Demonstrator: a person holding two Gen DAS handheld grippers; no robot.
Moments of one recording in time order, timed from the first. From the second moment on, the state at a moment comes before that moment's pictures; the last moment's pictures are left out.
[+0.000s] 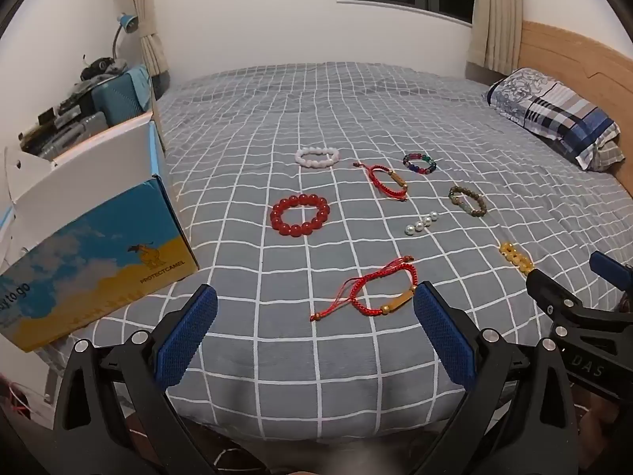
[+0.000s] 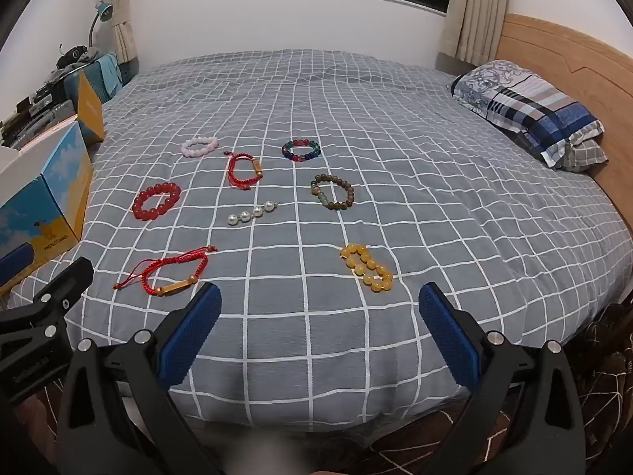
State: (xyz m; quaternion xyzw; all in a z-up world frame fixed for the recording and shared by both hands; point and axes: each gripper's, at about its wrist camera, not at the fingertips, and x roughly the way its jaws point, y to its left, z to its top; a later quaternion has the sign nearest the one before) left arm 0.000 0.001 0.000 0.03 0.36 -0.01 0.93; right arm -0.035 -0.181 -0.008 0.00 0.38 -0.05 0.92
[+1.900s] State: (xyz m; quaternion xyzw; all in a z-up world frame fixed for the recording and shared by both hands) left arm -0.001 0.001 -0.001 0.02 0.36 -0.02 0.93; right arm -0.034 -0.178 -0.004 -0.01 0.37 -0.05 0.93
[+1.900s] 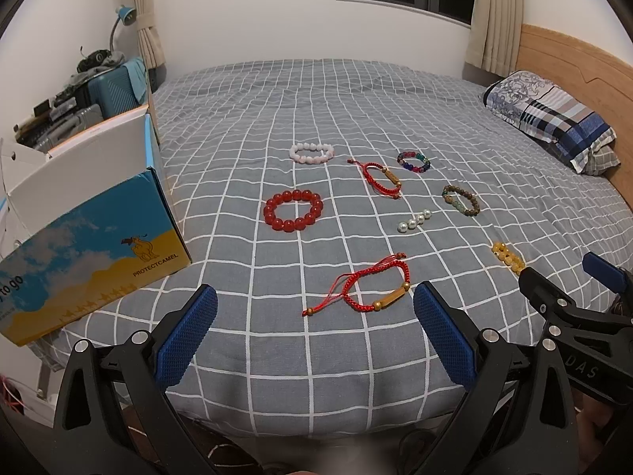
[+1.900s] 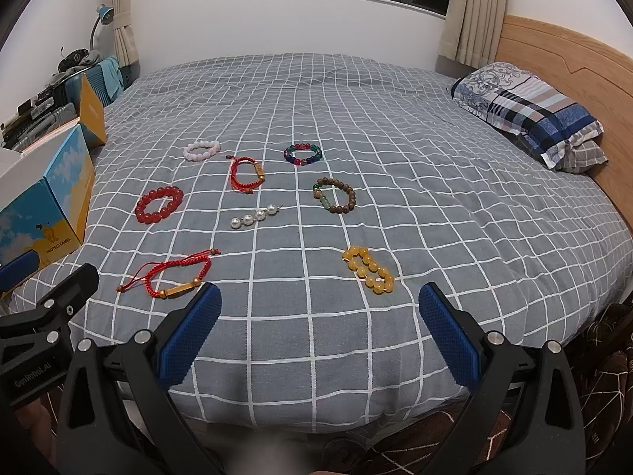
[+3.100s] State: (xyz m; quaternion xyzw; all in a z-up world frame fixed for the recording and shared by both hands) left arm 0.000 -0.002 -0.001 0.02 0.37 -0.03 0.93; right arm -0.034 -0.181 -0.002 -0.01 0.37 -0.05 0.93
